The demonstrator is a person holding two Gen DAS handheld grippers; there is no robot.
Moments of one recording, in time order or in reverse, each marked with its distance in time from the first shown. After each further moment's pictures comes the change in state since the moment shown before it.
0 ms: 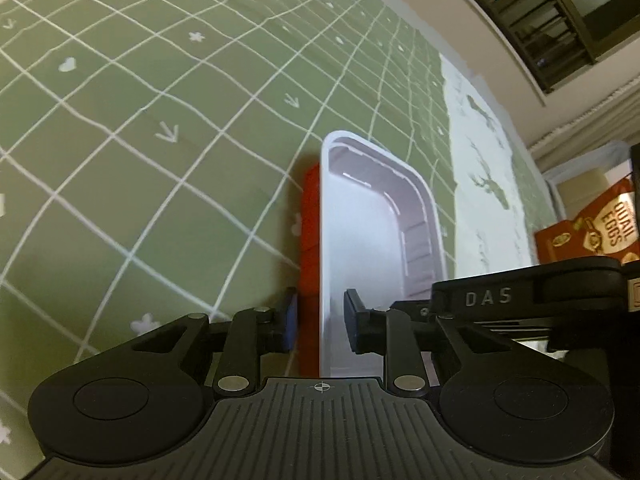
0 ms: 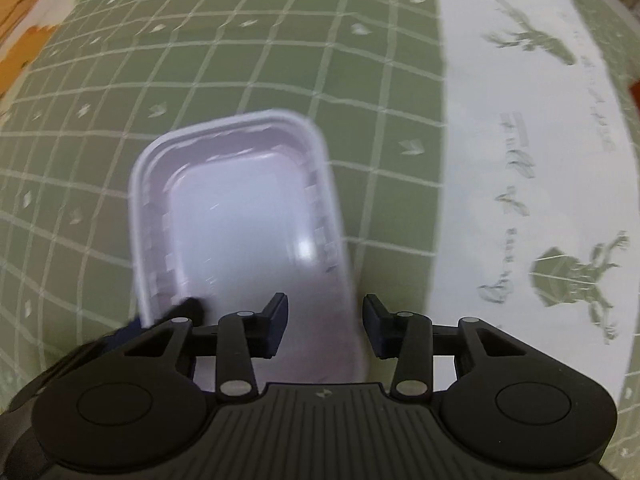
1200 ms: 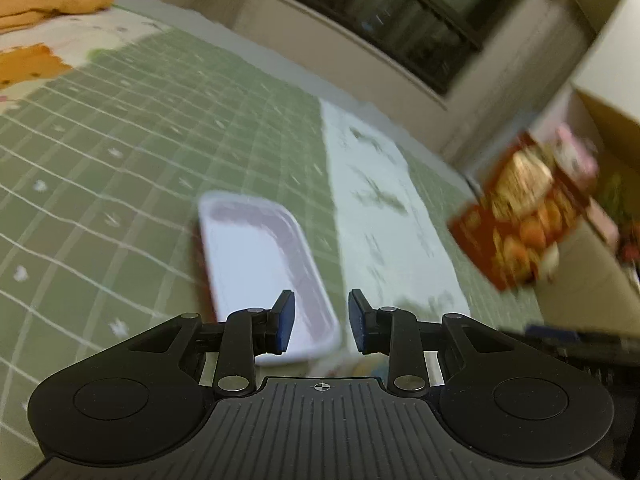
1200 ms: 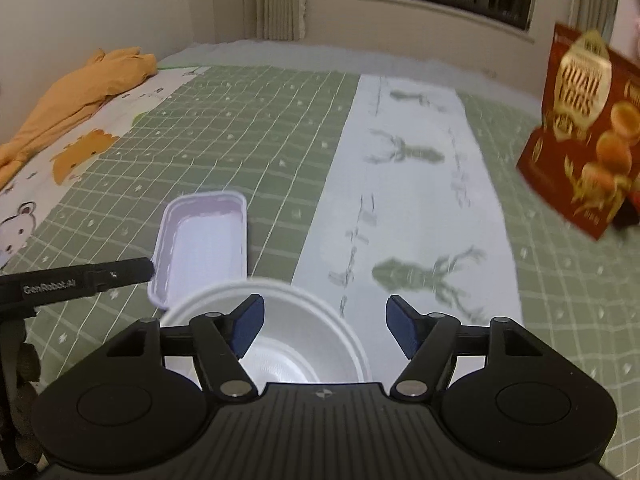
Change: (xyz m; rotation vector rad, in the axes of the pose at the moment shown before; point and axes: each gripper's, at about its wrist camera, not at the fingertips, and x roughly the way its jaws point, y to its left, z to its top) left arm -0.099 -0.044 -0.038 0.250 -0.226 -0.154; right arm -0.139 -0.099 -0.184 -0.014 -0.583 -0.029
